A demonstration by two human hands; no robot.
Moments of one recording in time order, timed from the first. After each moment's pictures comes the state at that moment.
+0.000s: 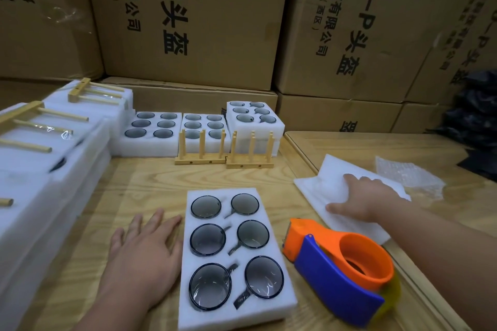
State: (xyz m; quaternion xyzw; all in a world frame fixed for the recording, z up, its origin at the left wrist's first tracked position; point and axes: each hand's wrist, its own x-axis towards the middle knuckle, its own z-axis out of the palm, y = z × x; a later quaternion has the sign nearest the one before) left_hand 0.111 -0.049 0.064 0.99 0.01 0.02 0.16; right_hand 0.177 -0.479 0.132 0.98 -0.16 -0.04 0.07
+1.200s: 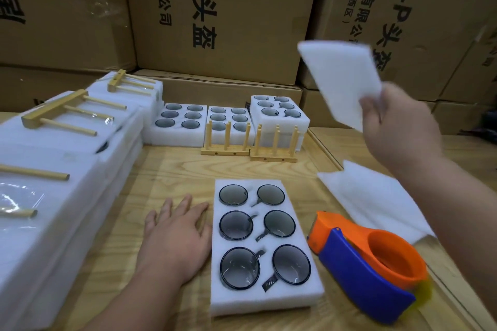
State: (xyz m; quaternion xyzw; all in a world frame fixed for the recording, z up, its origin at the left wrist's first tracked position) left_hand 0.108 -0.051 0.059 0.99 0.03 0.03 0.15; right_hand 0.140 -0.379 0.244 0.89 0.02 0.43 -0.12
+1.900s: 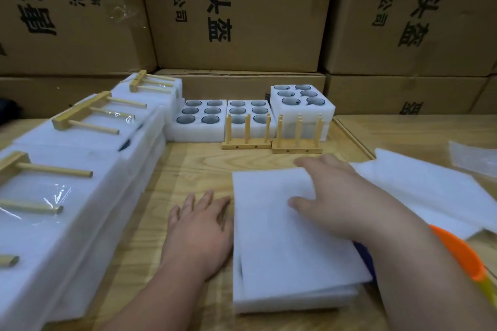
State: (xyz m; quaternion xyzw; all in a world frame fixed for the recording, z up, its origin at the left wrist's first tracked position) left_hand 0.108 -0.053 0.061 0.99 0.03 0.02 0.14; right_hand 0.100 -0.283 0.173 0.98 0.08 -0.01 -0.16
